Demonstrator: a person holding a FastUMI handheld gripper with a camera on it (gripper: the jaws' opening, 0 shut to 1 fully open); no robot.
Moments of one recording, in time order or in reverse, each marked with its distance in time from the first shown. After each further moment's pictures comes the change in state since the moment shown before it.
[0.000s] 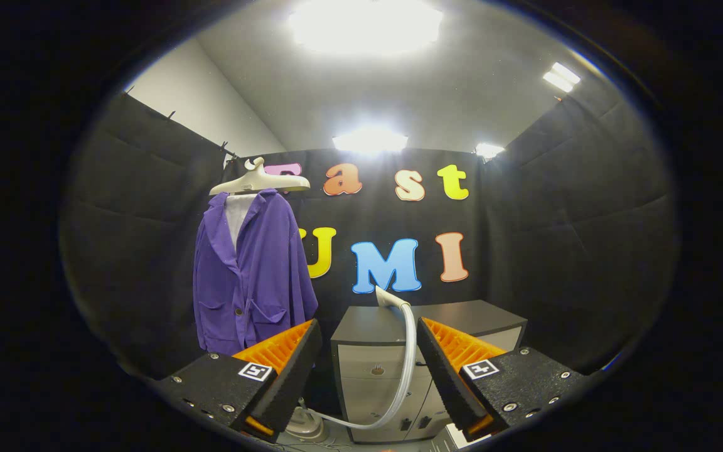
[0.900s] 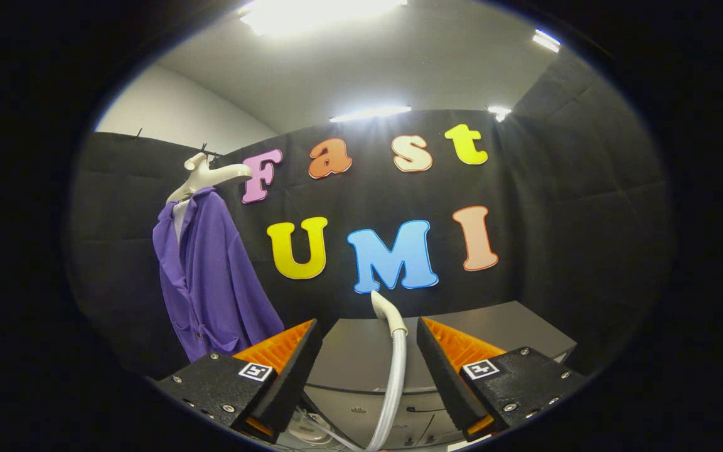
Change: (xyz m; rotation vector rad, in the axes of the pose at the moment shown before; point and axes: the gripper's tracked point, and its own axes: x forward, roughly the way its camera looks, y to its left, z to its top) arm 0.208 -0.100 -0.002 0.134 0.126 0.112
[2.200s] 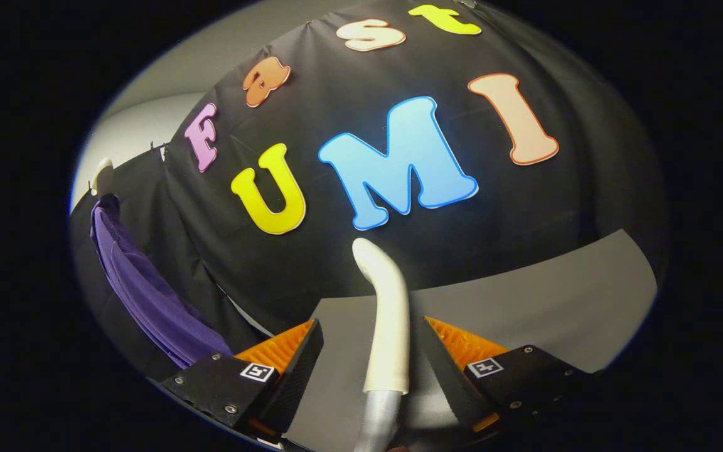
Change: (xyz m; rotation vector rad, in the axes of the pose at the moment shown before) arm 0.251 -0.042 -0.110 0.285 0.500 0.151
